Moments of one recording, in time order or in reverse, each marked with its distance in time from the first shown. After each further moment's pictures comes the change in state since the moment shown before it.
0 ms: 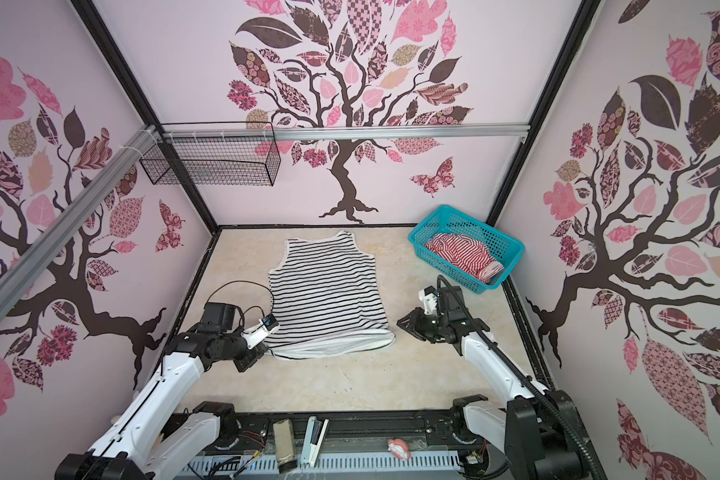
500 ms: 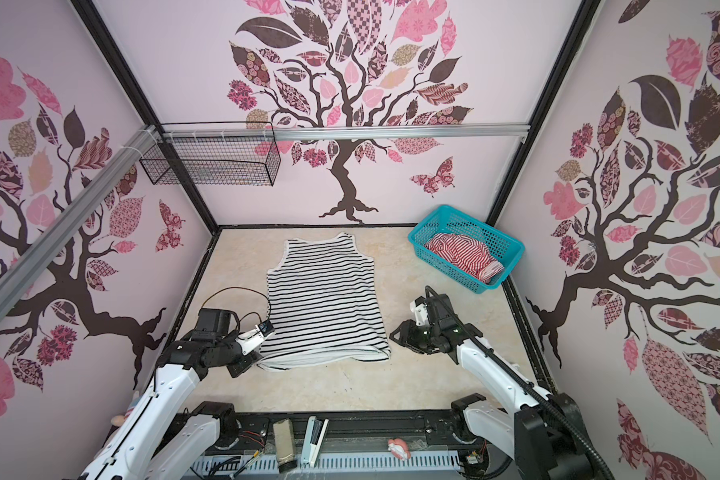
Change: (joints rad) left arm 0.005 -0.087 -0.011 -0.037 -0.093 0.030; right arm 0.146 -0.014 -0.053 -0.034 0.092 0.026
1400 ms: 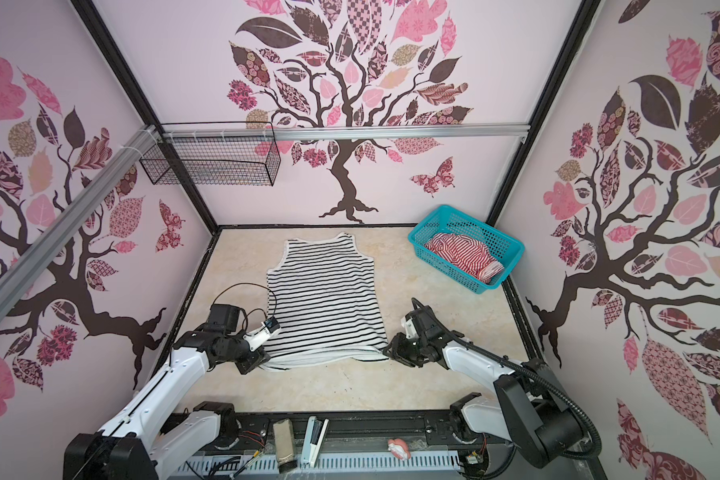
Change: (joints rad) left arm -0.001 0.170 -0.029 0.085 0.092 -0.063; right arm 0.133 0.155 -0.095 0.185 0.032 0.125
